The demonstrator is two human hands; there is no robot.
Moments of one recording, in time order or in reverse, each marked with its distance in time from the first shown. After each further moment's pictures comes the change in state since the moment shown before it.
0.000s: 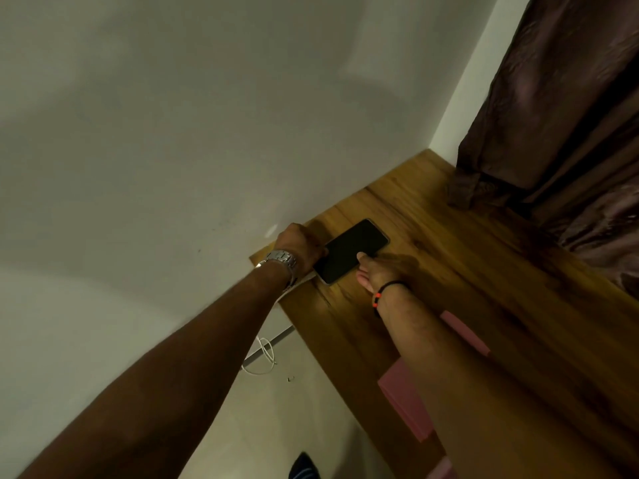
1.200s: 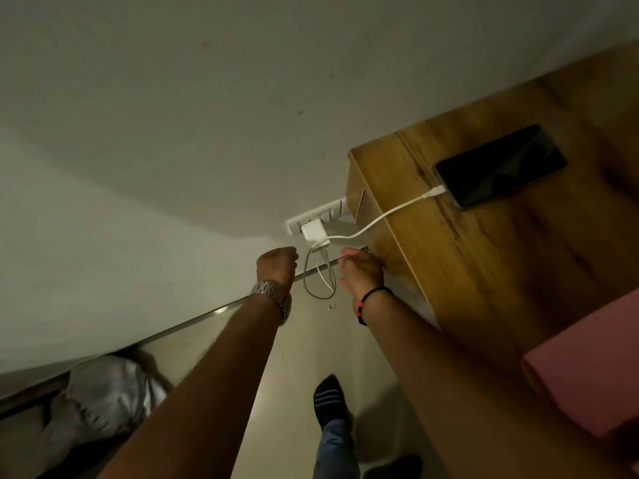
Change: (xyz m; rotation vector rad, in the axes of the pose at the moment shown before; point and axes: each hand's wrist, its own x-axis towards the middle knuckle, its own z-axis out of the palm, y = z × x) left_hand -0.044 -0.284 0.068 -0.929 0.331 -0.630; right_hand 0.016 0.244 0.110 -0.451 -0.239 0.011
